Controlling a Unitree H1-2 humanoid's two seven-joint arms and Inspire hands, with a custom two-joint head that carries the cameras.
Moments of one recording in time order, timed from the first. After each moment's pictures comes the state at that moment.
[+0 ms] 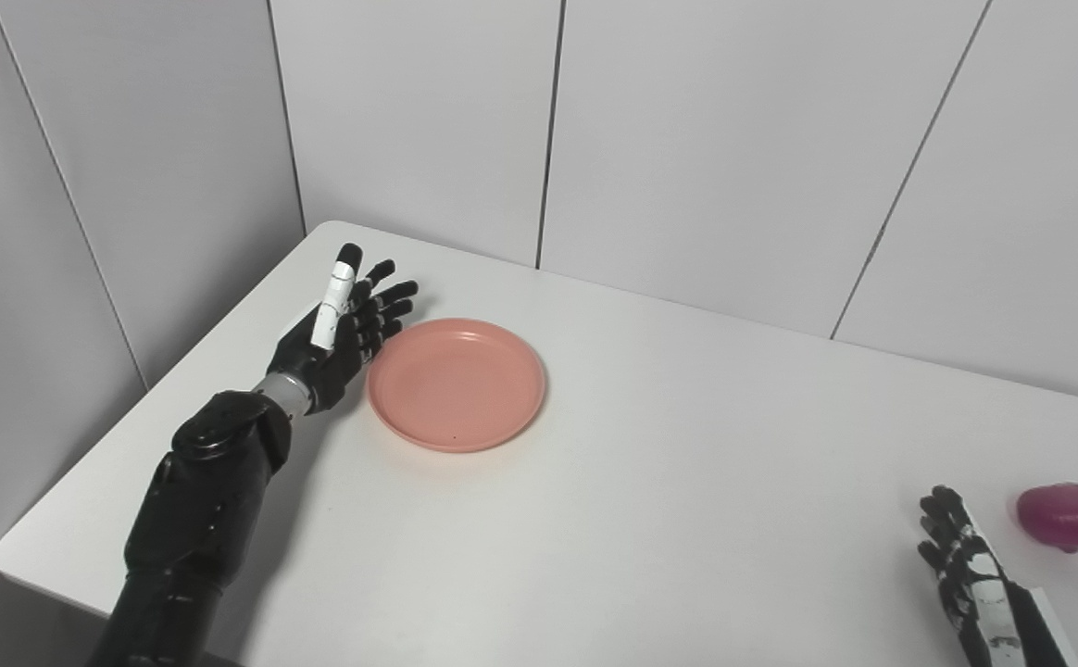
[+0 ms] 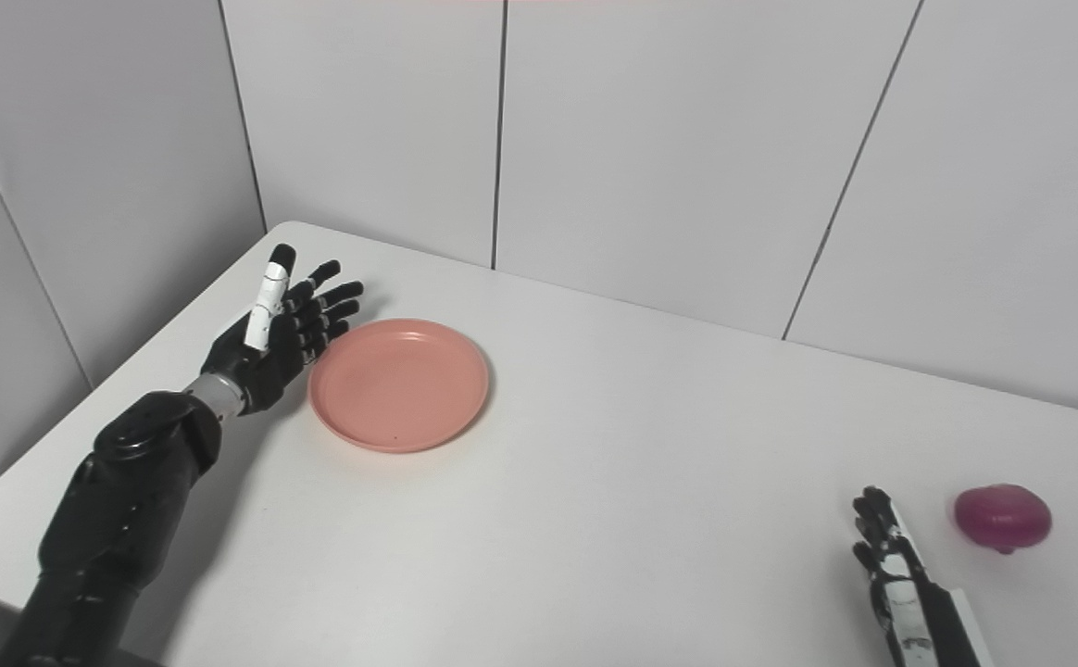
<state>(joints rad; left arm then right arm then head) -0.33 0.33 0.22 0.22 -0.36 0.32 -0.26 -0.01 -0.25 -0.06 0.00 0.15 -0.04 0.27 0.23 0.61</state>
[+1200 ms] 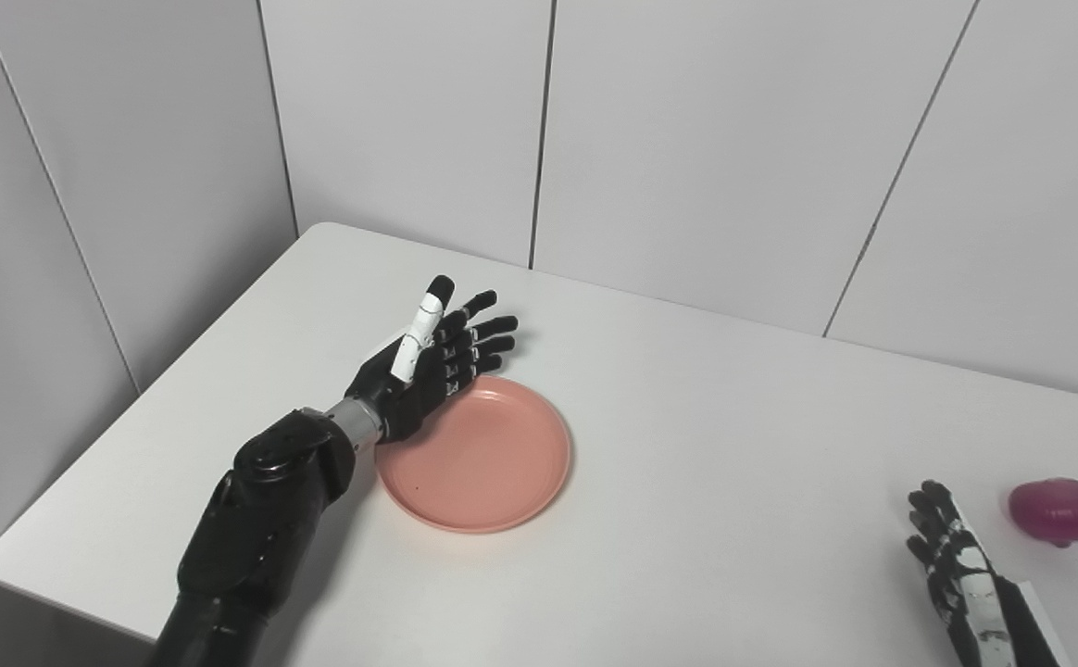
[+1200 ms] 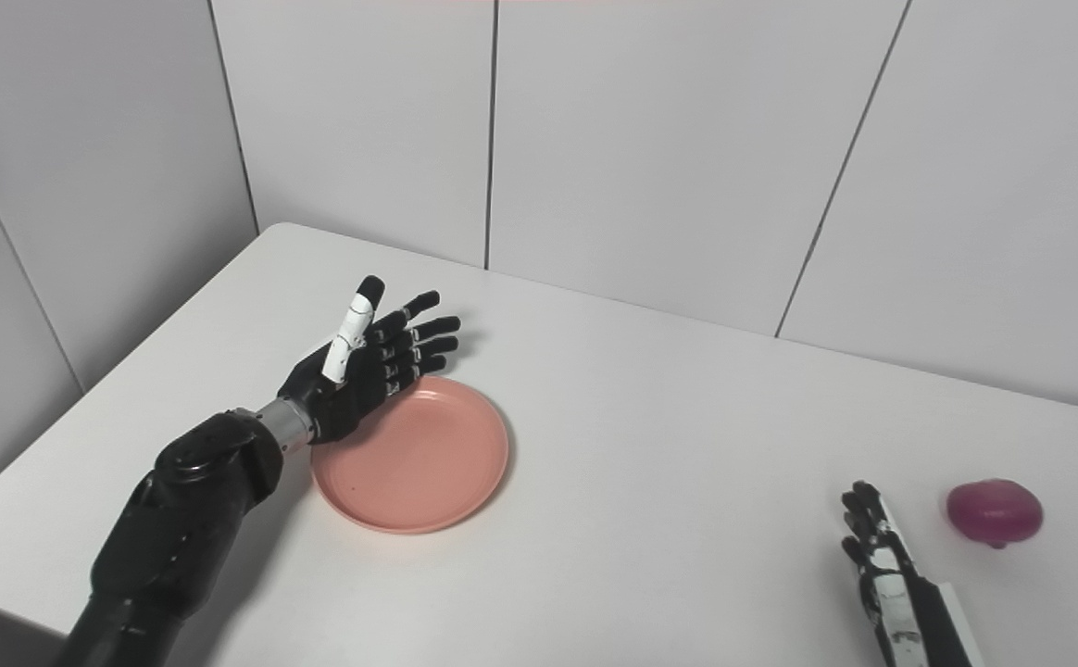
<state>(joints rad) -0.31 0.27 0.12 0.15 -0.37 0.36 -0.36 -0.01 -0.25 -0.06 0.00 0.15 -0.04 0.27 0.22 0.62</state>
